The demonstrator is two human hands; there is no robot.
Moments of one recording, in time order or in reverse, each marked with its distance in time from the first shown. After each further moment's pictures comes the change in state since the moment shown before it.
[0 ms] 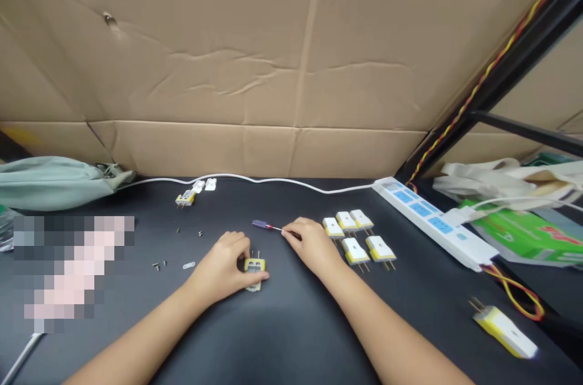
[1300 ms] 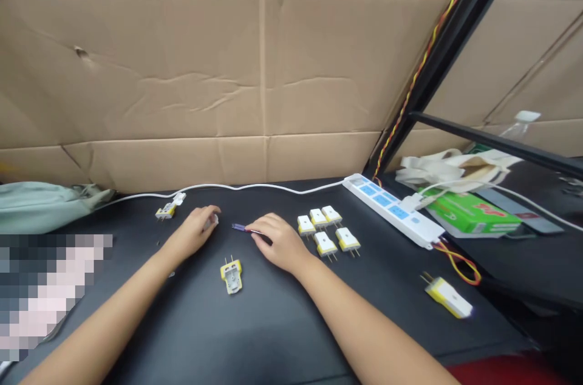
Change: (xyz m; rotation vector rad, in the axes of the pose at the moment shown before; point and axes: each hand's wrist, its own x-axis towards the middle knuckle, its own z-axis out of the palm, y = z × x) left_hand 0.048 -0.064 -0.019 0.068 0.004 -0.030; right_hand -0.004 -0.009 -0.002 0.095 0.217 -0.395
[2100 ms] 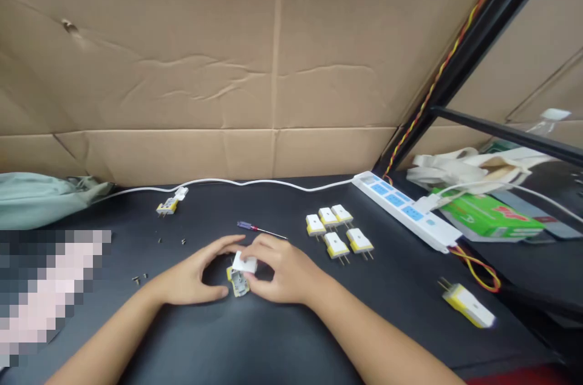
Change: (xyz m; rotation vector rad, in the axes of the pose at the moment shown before) left_hand -0.053 0.031 -0.005 -0.665 -0.421 0.138; right_hand -0.007 -0.040 -0.007 0.157 -0.258 0.041
